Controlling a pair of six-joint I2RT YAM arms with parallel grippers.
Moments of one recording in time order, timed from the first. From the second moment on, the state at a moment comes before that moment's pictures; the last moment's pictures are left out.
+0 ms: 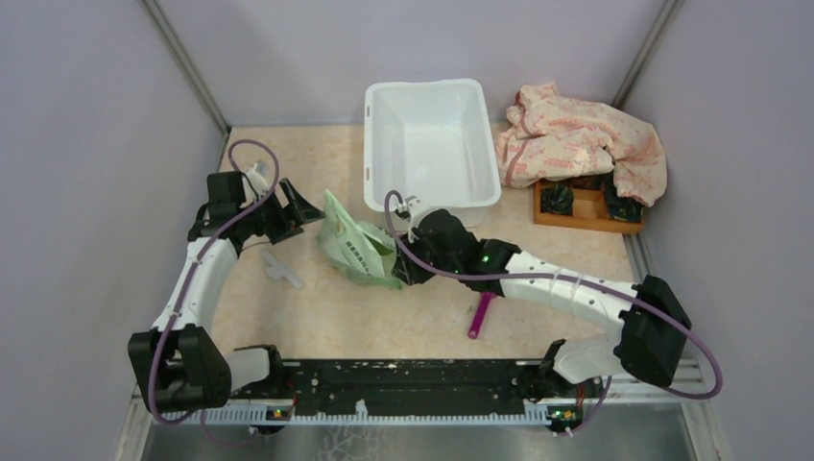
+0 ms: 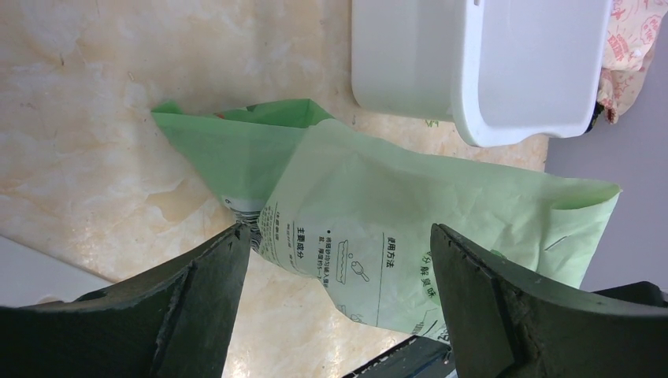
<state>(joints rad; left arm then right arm) 0.08 1.20 0.91 -0.46 0.57 -0.46 0.98 1.31 0.97 -0.25 -0.05 0.40</state>
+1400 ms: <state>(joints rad) 0.08 1.03 1.02 -0.52 0.57 -0.40 0.87 1.04 0.60 -0.80 0.47 1.06</state>
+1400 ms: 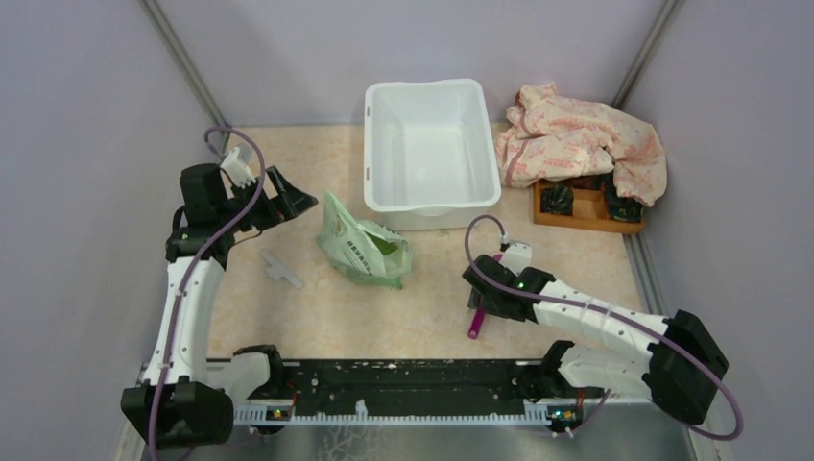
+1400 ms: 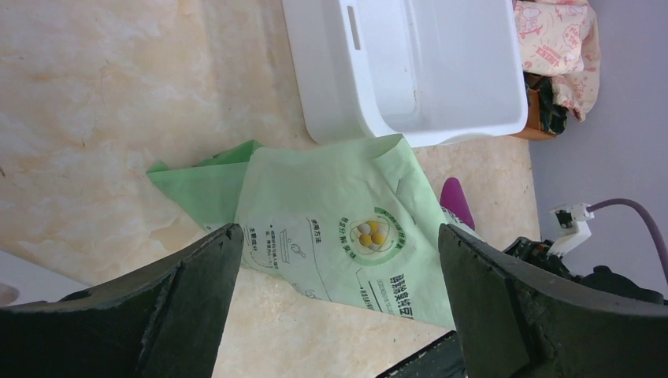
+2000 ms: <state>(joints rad) 0.08 0.94 1.02 -0.58 0.60 -0.40 0.81 1.17 0.52 -0.51 0.38 0.95</state>
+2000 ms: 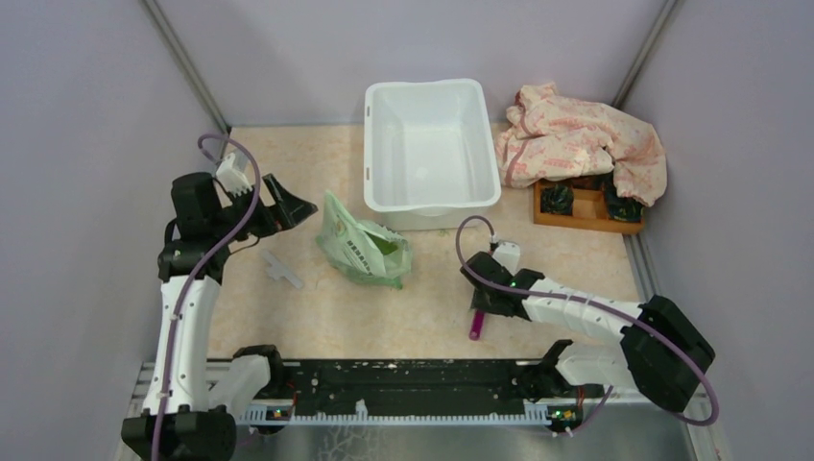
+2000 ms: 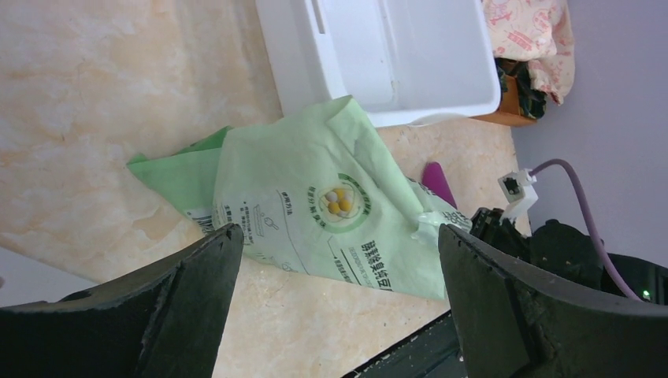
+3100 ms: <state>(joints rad) 0.06 0.76 0.93 0.11 1.18 -0.81 0.81 0.93 0.89 0.12 -0.84 0.80</state>
